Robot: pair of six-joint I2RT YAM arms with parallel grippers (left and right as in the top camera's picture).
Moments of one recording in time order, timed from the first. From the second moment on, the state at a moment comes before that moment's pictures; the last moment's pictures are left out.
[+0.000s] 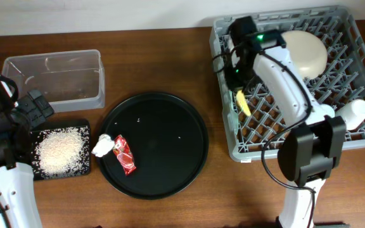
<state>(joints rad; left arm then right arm) 0.35 1.24 1.35 -0.88 -0.18 -0.15 0.24 2.08 1.95 -1.28 0.05 0.07</state>
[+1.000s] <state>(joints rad) 0.35 1.24 1.35 -0.88 -0.18 -0.15 0.26 1.51 1.95 -1.10 -0.05 0.10</state>
